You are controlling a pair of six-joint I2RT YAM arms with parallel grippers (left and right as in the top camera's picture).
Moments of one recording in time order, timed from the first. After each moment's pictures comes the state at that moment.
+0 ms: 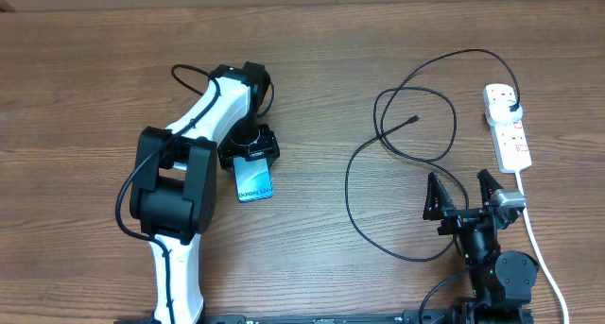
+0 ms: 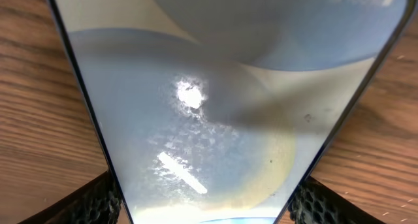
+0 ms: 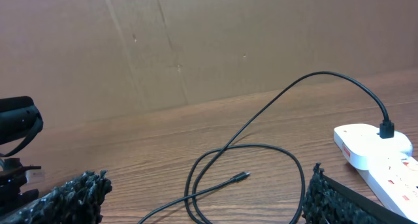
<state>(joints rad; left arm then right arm) -0.28 2.21 1.62 -1.22 0.05 -0.54 -0.05 0.02 0.02 -0.02 -0.17 0.23</state>
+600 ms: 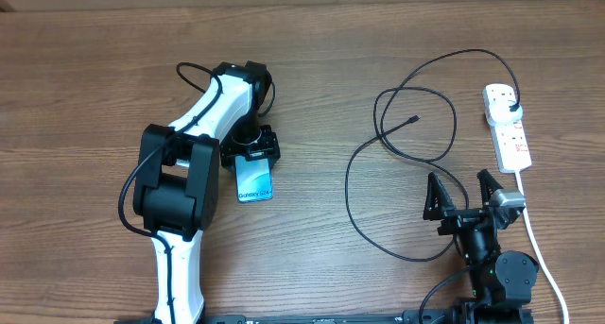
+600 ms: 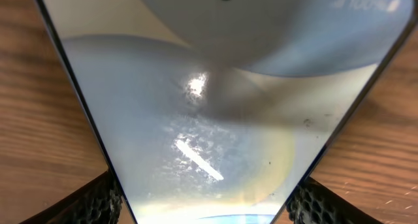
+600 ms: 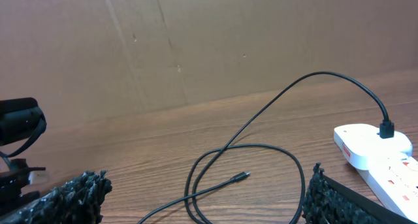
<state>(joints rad) -0.28 2.23 1.65 -1.23 0.07 -0.48 -0.05 0.02 0.02 -0.02 -0.17 0.23</state>
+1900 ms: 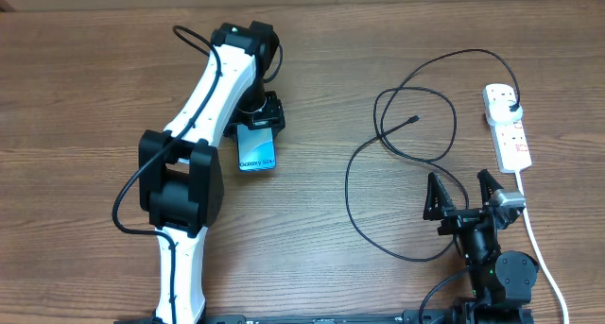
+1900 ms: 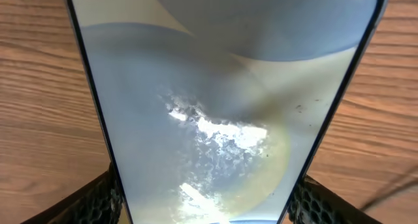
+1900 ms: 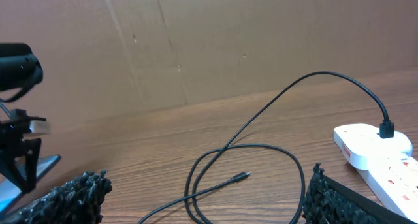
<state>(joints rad) -0.30 2.26 2.02 -1.48 0.04 -0.48 -0.05 0.02 0.02 -0.02 -0.17 0.23</state>
